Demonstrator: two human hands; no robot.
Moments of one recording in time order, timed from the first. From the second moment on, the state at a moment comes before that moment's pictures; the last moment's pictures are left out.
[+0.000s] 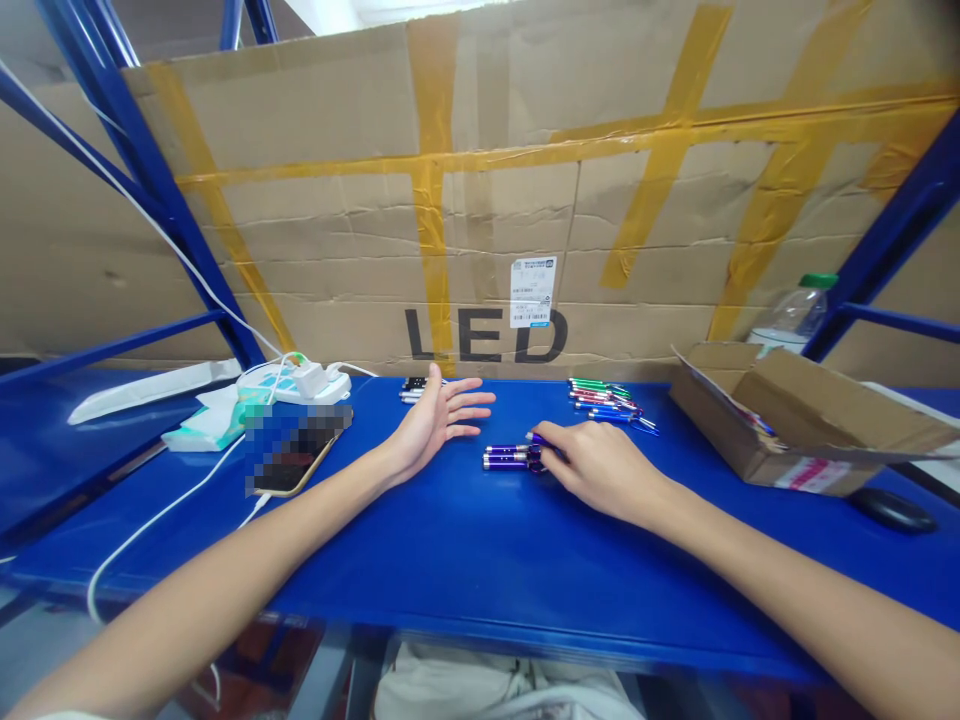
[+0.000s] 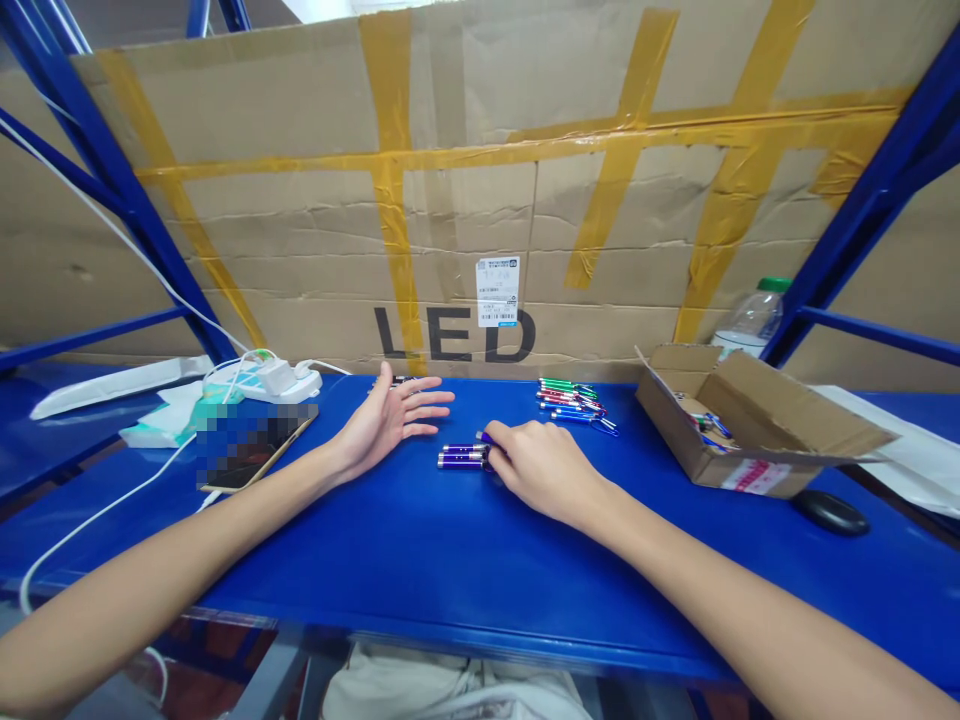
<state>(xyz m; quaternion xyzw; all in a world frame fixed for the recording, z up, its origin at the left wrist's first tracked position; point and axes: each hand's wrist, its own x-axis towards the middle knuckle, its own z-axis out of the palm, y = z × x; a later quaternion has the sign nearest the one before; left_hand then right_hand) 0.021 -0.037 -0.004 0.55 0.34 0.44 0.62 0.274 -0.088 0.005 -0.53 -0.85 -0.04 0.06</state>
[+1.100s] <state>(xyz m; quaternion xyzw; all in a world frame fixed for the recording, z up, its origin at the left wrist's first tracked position) 0.023 -0.039 -0.005 0.55 0.34 0.43 0.64 0.275 -0.086 0.005 -0.57 -0.81 -0.08 0.03</state>
